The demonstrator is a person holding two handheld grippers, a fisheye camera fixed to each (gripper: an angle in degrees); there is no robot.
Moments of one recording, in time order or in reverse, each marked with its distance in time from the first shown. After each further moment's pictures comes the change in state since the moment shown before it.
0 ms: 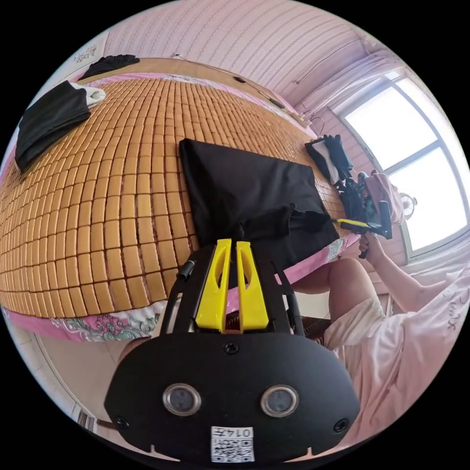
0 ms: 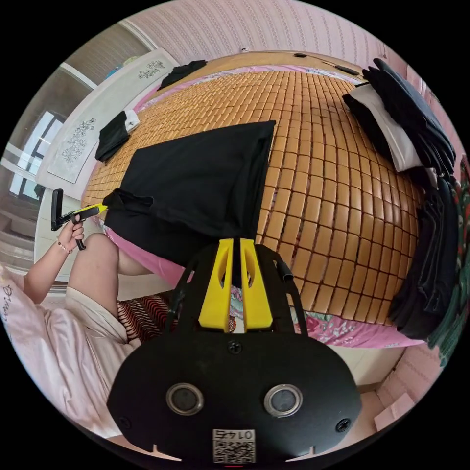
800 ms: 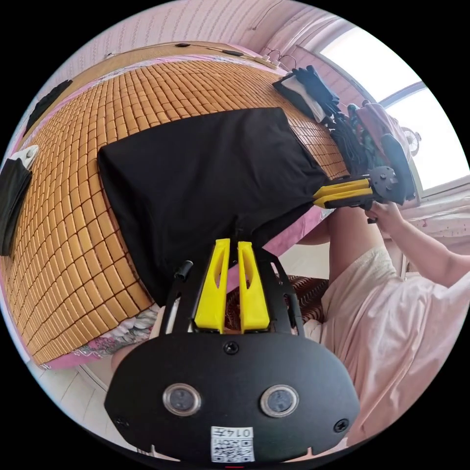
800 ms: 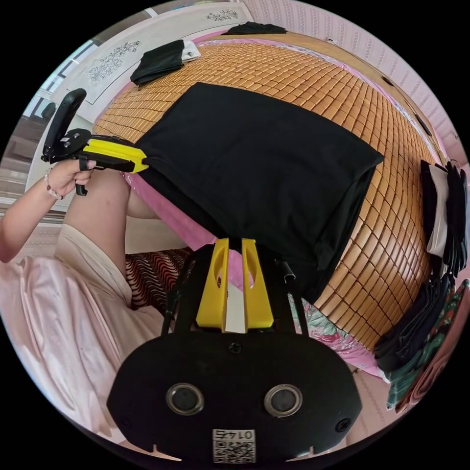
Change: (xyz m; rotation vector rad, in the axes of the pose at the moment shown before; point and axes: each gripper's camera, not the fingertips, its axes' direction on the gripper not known) left arm 0.112 0.018 0.095 -0.268 -0.050 0.279; right arm -0.188 -0.046 0.085 -0.211 0.058 -0.347
